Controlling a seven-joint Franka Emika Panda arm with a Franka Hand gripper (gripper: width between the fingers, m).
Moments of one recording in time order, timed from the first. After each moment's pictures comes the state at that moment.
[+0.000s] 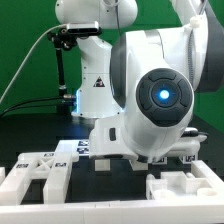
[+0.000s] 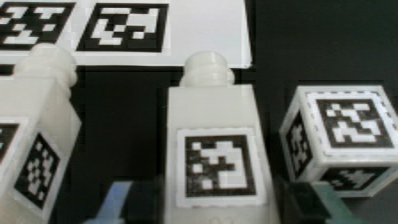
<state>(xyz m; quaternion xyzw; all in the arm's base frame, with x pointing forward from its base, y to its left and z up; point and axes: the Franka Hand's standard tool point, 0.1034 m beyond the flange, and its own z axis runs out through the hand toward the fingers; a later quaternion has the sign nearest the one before) 0.467 0.051 0.014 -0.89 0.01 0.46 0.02</state>
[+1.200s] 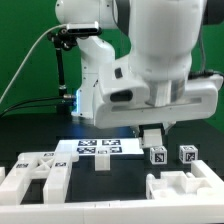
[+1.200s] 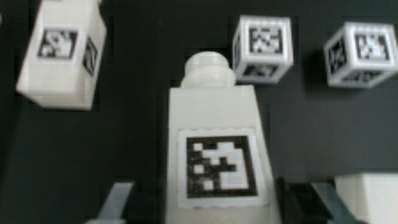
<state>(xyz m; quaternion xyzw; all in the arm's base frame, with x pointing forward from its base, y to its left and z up) 0.548 0.070 0.102 -0.96 -0.02 0.26 0.04</state>
